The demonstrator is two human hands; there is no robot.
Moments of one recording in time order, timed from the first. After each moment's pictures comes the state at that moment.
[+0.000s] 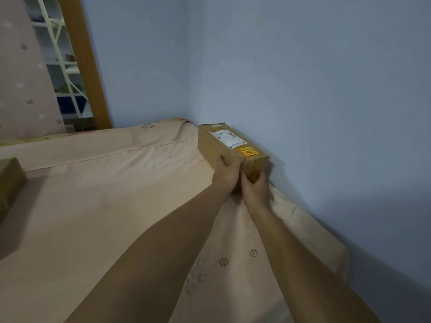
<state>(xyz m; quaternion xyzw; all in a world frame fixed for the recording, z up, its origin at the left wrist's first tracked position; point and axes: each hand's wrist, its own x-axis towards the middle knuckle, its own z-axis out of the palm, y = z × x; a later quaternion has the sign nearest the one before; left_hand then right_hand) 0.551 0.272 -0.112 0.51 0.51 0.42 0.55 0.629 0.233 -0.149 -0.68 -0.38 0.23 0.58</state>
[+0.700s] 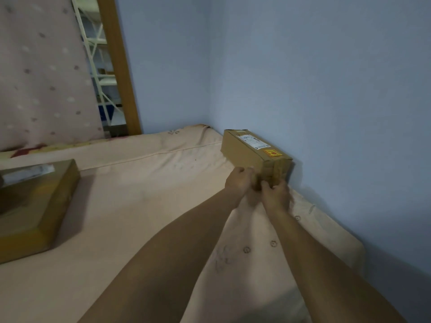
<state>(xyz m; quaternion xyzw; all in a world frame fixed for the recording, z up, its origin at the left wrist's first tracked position) 0.507 0.226 -0.091 0.56 0.54 0.38 0.50 0.616 0.206 -0.142 -0.72 -0.36 0.22 0.55</state>
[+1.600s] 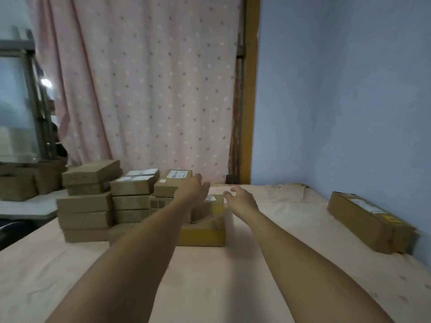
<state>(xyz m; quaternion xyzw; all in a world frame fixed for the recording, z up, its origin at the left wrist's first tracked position) 0.033 0.018 0.069 0.56 0.76 0.34 0.02 0.192 0.057 0.040 -0.53 -0.73 0.27 0.34</state>
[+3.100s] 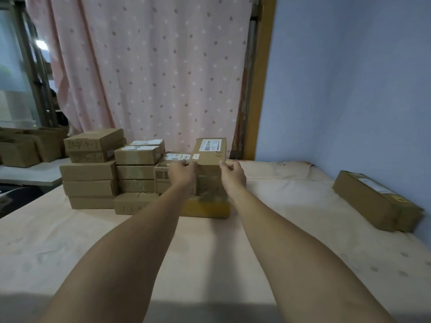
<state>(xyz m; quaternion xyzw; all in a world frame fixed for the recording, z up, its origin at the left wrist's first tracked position) 0.004 0.016 0.016 0.32 0.66 0.65 0.18 0.135 0.045 0.018 -0.49 -0.59 0.42 0.48</state>
